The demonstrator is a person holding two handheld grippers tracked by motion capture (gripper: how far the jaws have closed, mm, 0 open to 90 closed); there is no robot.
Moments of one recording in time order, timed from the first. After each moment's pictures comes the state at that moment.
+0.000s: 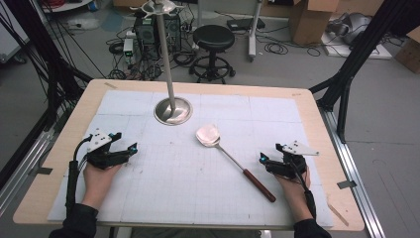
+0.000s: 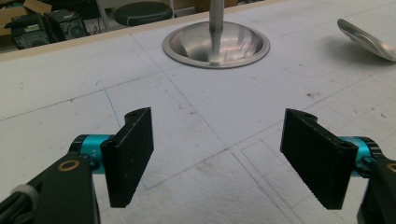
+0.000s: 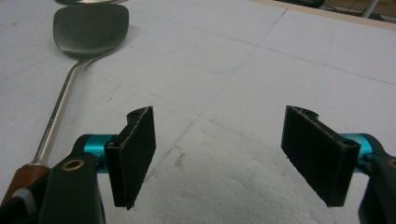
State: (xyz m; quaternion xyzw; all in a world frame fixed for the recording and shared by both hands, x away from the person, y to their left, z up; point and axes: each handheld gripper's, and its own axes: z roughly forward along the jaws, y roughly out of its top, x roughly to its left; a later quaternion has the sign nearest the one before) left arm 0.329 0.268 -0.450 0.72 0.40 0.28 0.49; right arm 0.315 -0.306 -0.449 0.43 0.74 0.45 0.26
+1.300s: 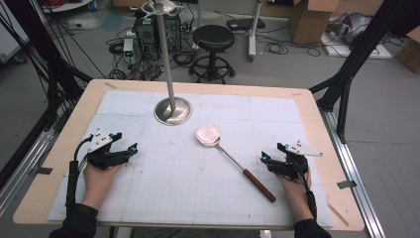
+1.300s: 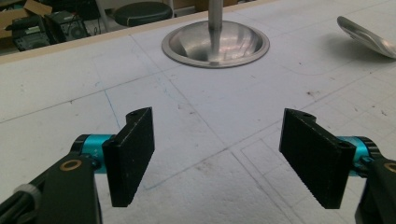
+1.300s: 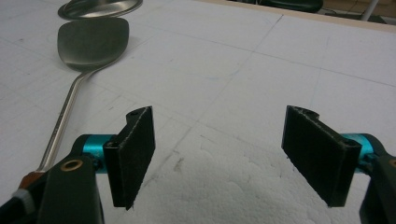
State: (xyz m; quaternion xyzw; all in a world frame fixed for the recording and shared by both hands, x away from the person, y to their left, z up) left arm 0.329 0.267 -0.450 0.73 0.40 0.28 0.48; right arm 0.314 -0.310 -0.448 0.43 0.73 0.46 0.26
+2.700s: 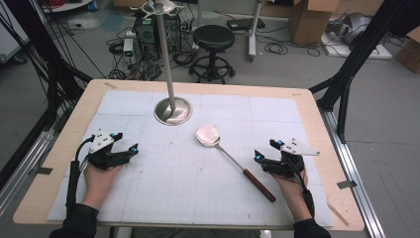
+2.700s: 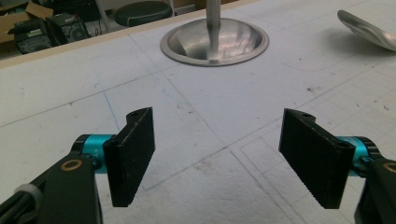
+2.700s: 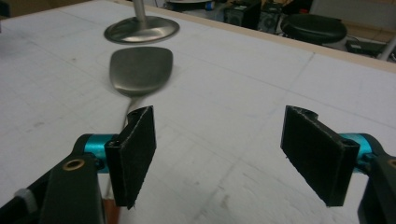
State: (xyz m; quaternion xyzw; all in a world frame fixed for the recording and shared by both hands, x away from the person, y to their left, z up) left arm 0.328 0.264 -0.450 0.73 0.39 0.29 0.47; right arm 0.306 -0.283 -0.422 0.38 0.74 0.50 0.25
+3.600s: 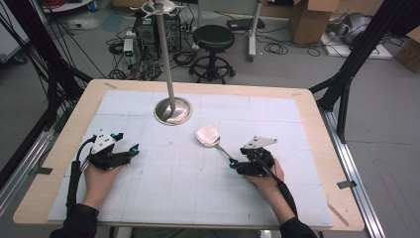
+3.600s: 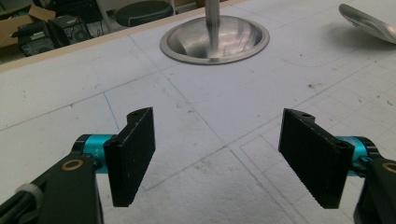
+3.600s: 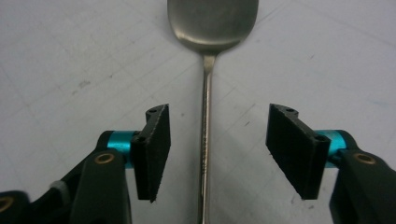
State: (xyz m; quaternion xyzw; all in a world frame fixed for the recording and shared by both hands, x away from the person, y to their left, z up) left arm 0.328 0.261 -0.450 0.74 0.39 0.30 0.47; right arm 0.324 -0.210 -0.431 0.36 0.84 0.38 0.16
